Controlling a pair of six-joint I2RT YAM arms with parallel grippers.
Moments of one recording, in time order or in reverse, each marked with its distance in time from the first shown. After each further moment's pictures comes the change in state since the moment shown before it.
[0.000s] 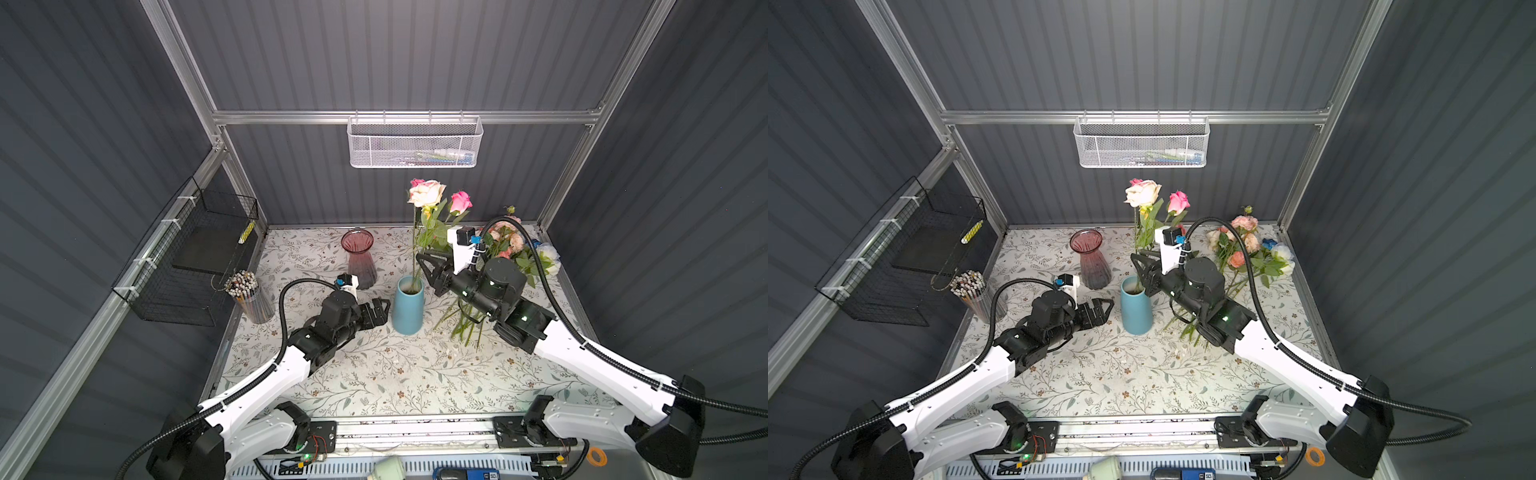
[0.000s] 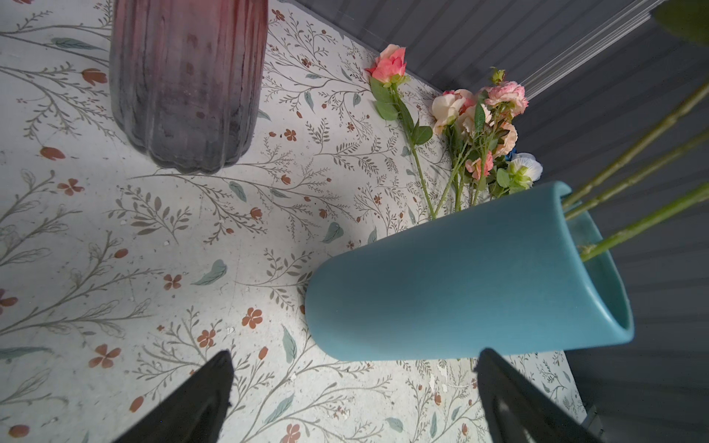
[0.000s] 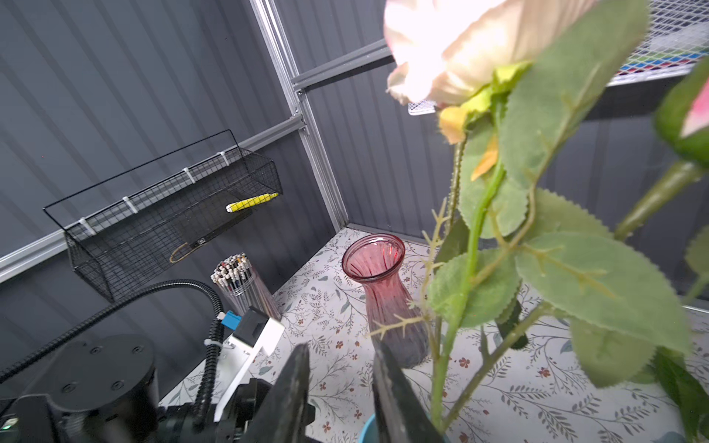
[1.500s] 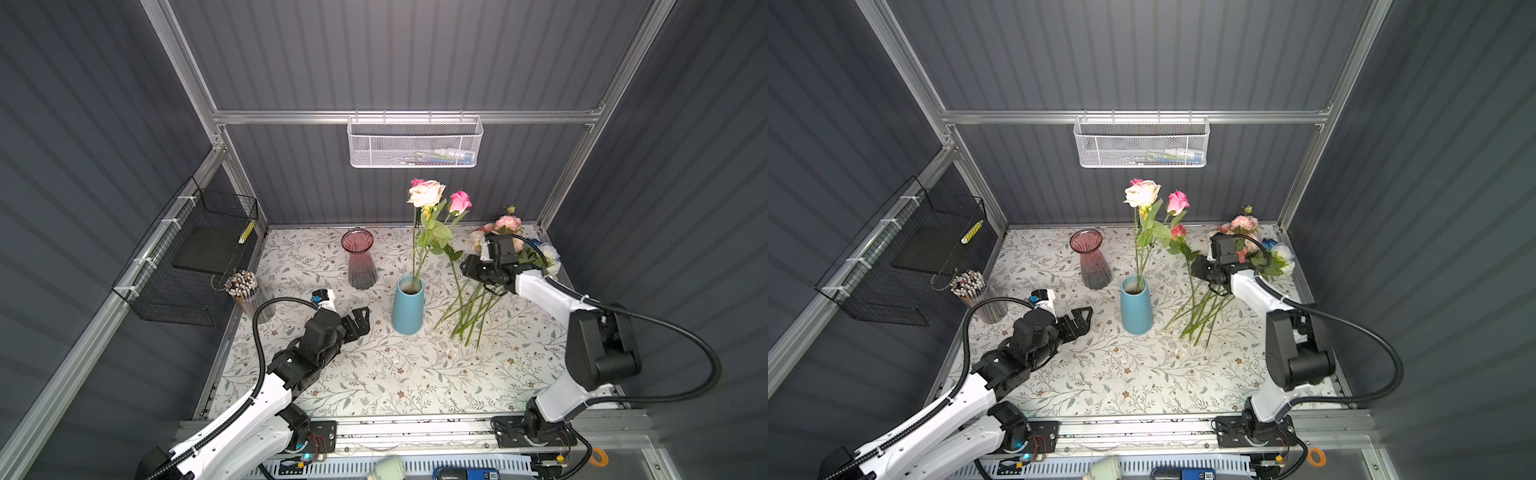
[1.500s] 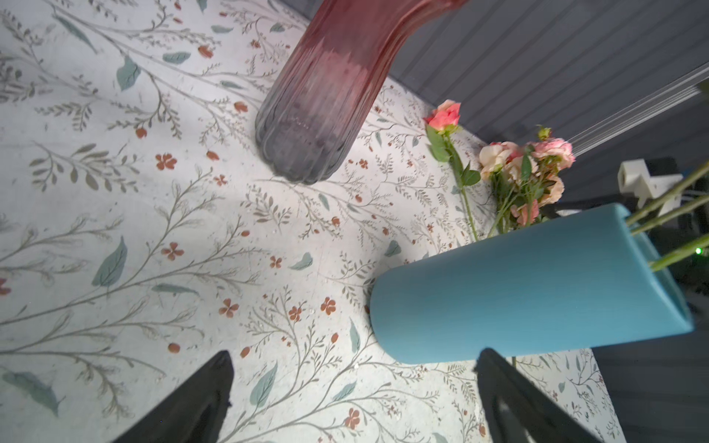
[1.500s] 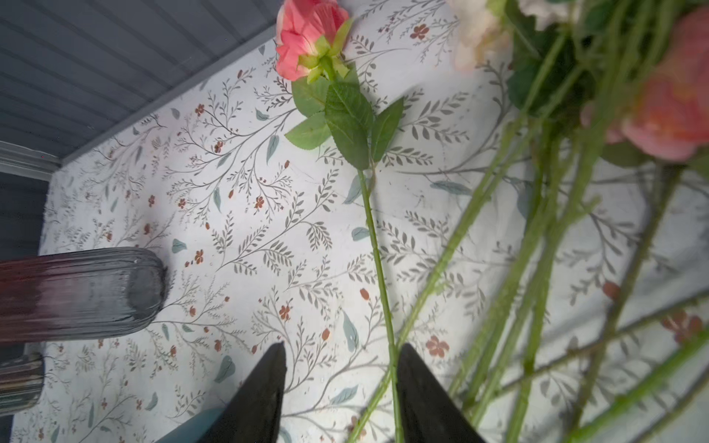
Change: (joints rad) left arm 0.000 -0.259 -0.166 -0.106 -0.210 -0.080; right arm -0.586 0.613 0.217 -0.431 -0.162 0.167
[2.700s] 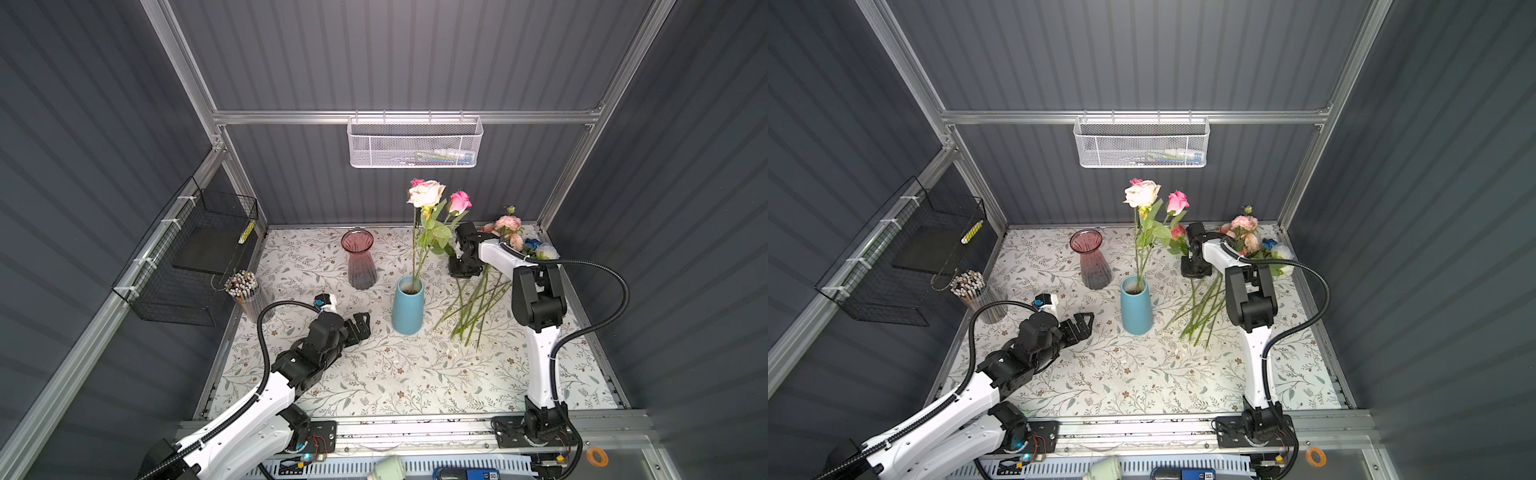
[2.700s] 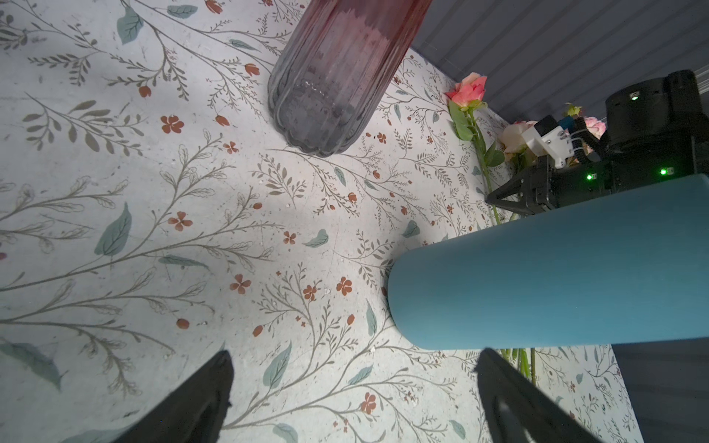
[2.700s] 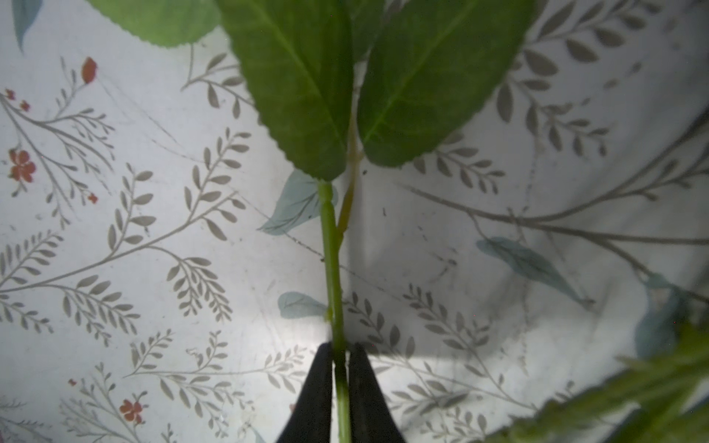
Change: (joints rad) left arm 0.000 0.026 -0.011 0.000 0.013 0.002; right arm 0.043 0.522 0.563 -0.469 0.103 -0.216
